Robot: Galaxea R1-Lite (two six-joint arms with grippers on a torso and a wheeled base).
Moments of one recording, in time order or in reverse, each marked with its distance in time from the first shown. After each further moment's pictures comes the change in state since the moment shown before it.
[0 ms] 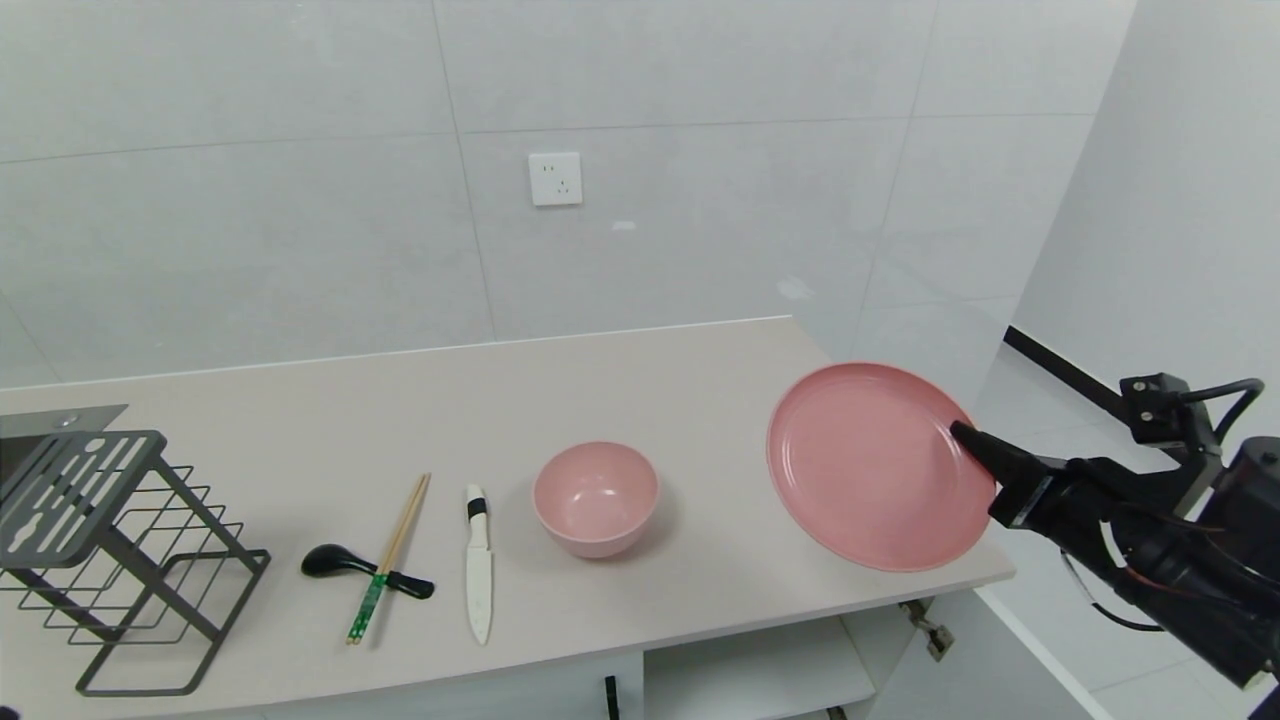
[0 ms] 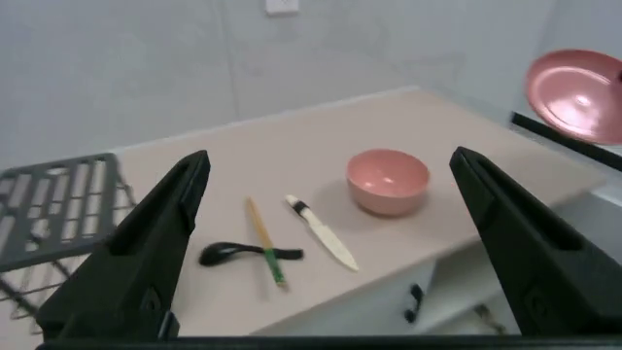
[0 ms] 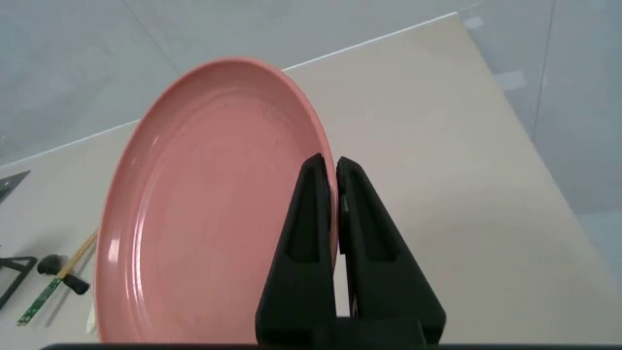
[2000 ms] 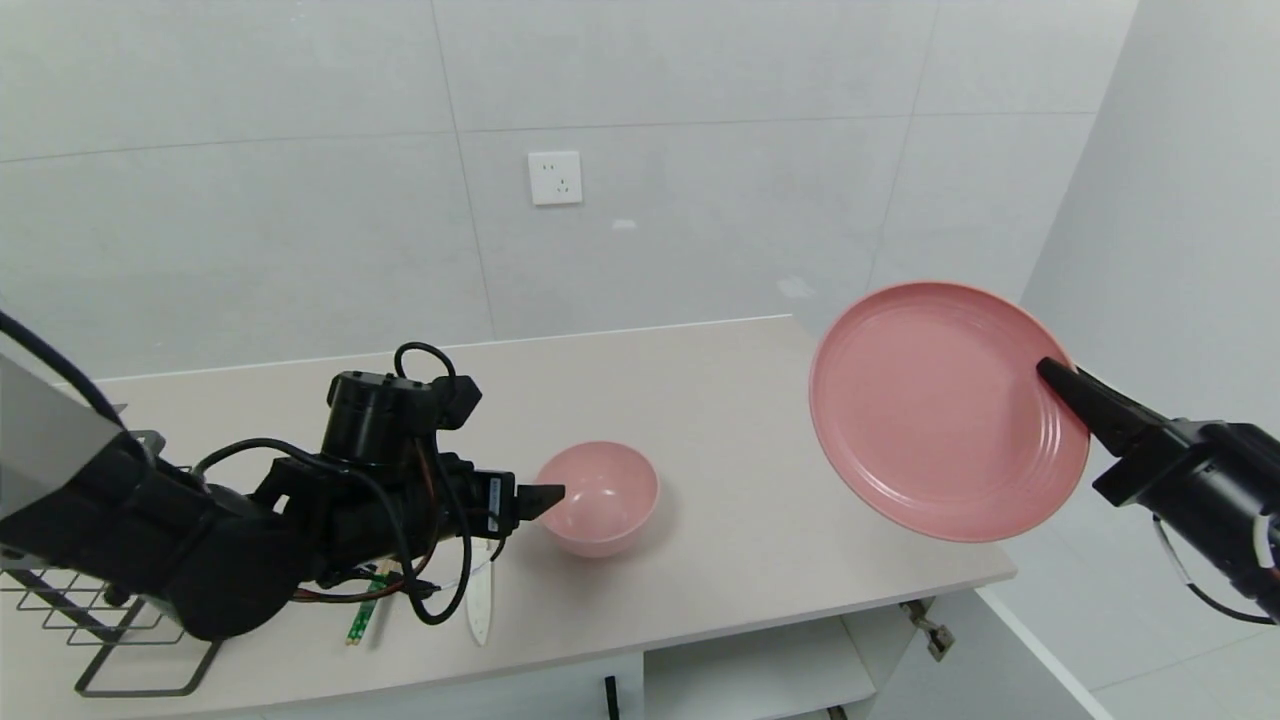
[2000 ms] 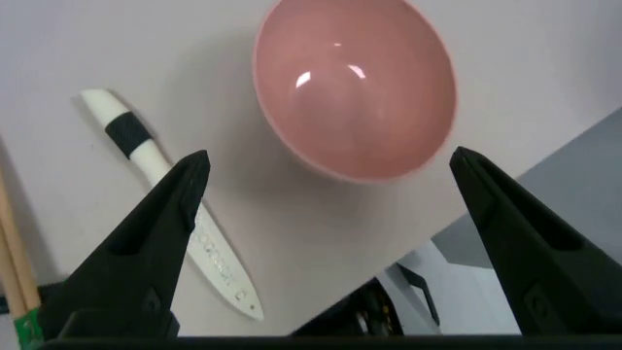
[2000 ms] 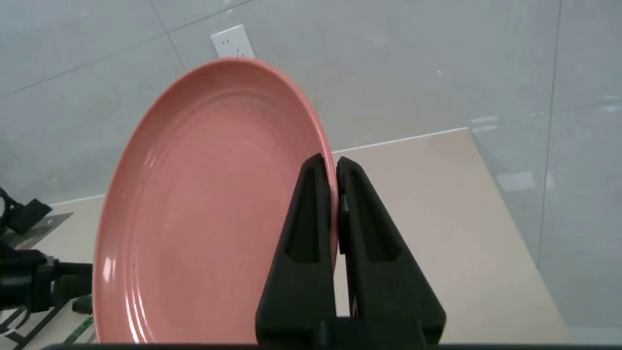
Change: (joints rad) left arm -0.290 1.618 -0.346 -0.572 0.081 -0.239; right arm -0.019 -0.261 0.014 0.000 0.046 -0.052
